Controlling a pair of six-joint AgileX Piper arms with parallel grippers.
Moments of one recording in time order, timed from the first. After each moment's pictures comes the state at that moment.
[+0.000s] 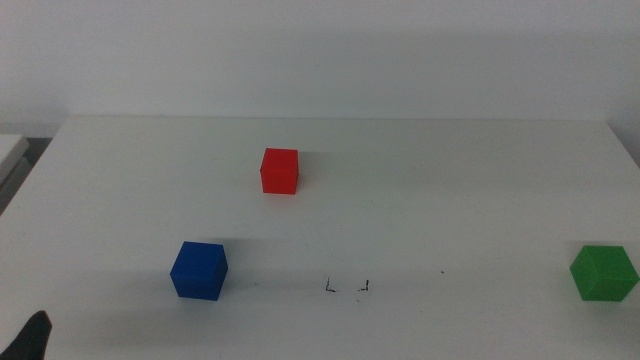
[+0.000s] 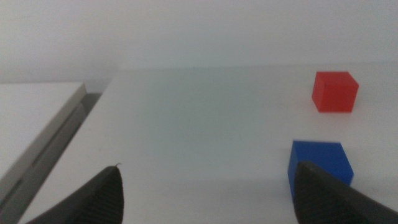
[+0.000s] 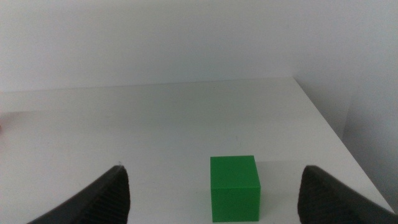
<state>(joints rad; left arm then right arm) 0.02 0.01 -0.01 -0.14 0.27 0.13 -0.01 0.00 0.00 -0.06 0.24 0.10</state>
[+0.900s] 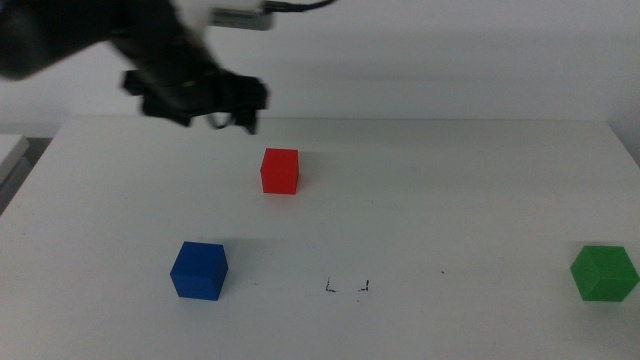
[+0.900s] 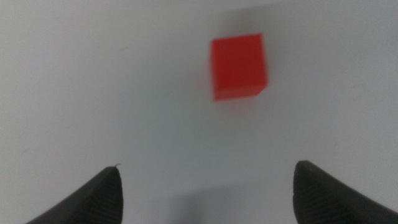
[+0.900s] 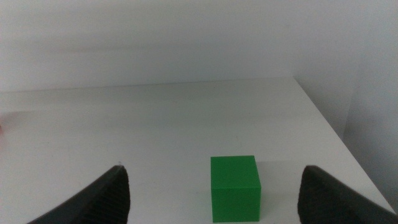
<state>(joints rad) -0.37 1.74 -1.56 0.06 0.95 -0.19 -0.01 0.00 0.00 -0.06 0.24 0.10</state>
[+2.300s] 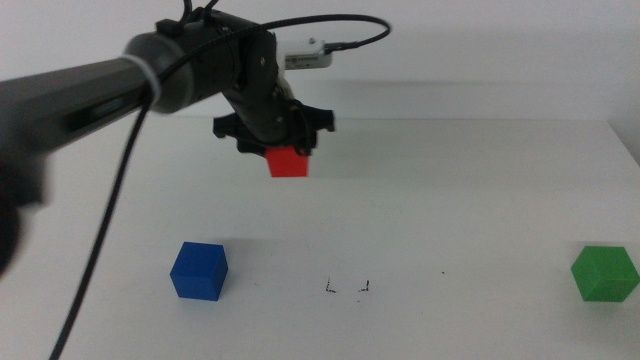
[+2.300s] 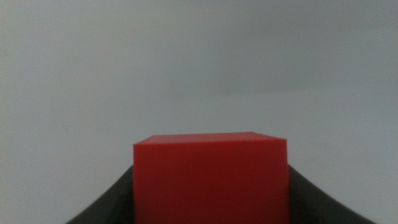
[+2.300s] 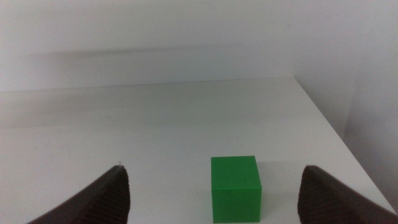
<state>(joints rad) -0.47 2.04 -1.70 0.05 0.83 -0.44 -0.01 0.00 0.00 -0.06 0.24 0.10</state>
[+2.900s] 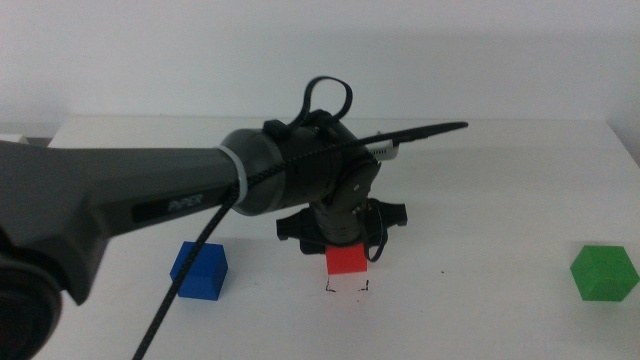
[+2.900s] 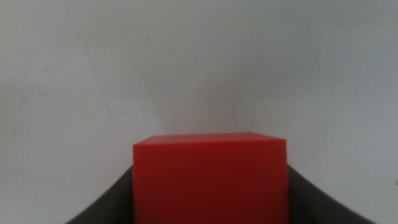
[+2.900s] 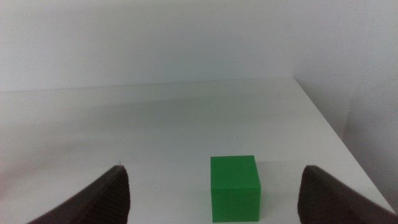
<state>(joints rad) -0.77 2.00 -1.45 0.22 0.77 -0.96 -0.01 0.00 0.00 -0.06 0.24 0.10</state>
